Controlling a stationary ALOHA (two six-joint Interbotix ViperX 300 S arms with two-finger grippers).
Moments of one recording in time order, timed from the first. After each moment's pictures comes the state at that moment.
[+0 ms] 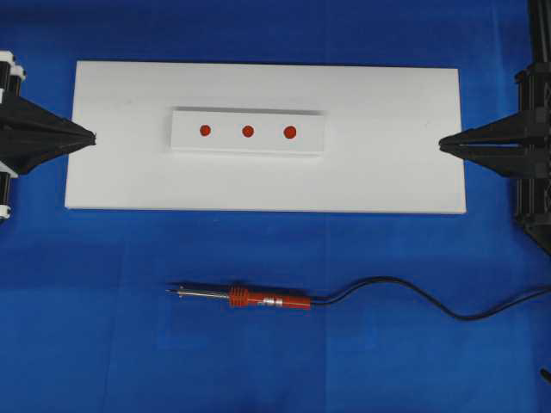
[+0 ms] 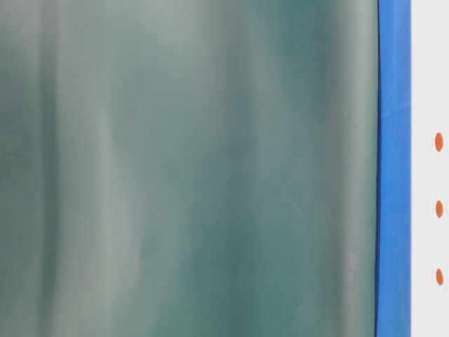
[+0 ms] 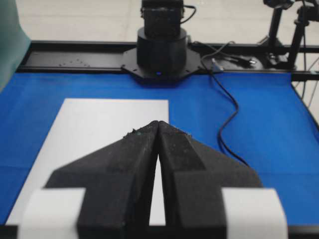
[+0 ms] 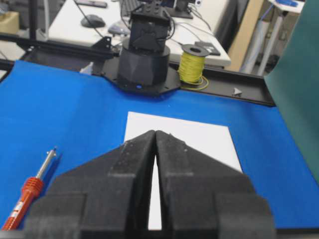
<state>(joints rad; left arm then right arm) 0.00 -0.97 1.18 0.00 -0.29 0.00 0.00 -0.97 1.19 0.00 -0.29 0.00</state>
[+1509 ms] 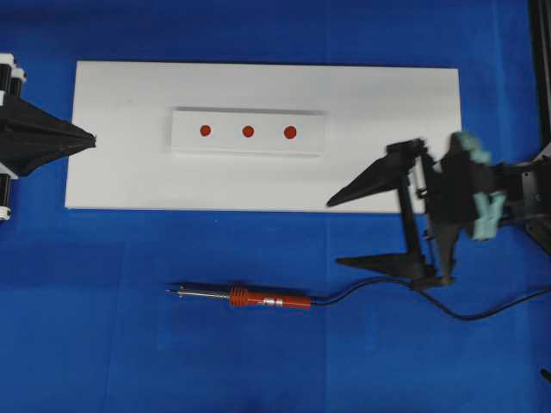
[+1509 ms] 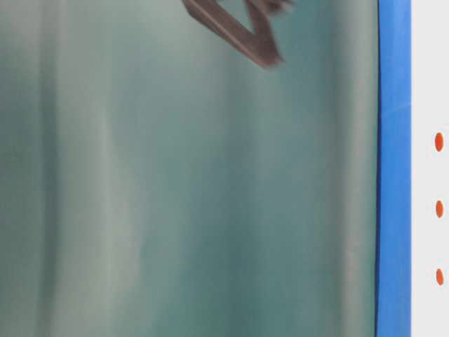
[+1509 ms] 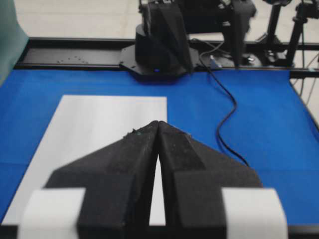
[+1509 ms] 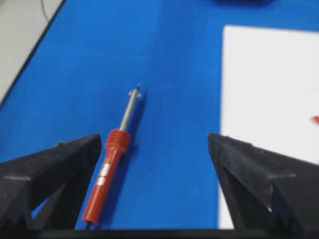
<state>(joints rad) -0.01 -0.97 1.19 0.00 -0.29 -0.01 0.20 -0.34 0.92 0.12 -0.31 0.10</state>
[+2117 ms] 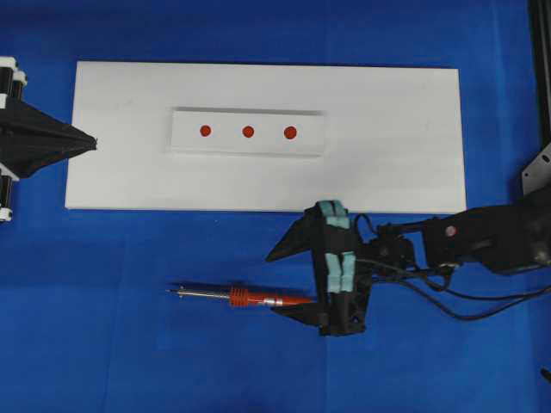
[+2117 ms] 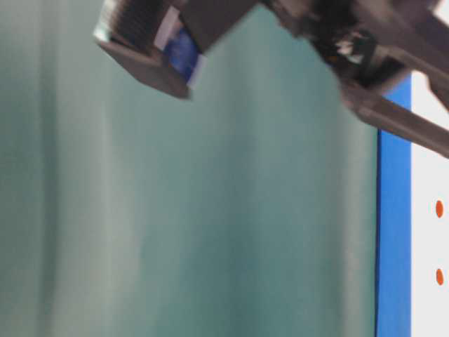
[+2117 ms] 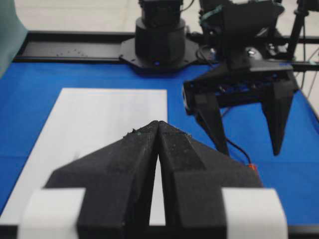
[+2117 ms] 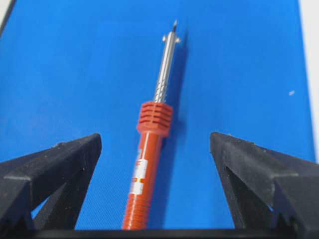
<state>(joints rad) -0.01 -0.97 1.21 0.00 -0.29 -0.01 0.29 0.12 0.68 0.32 -0.31 0.10</state>
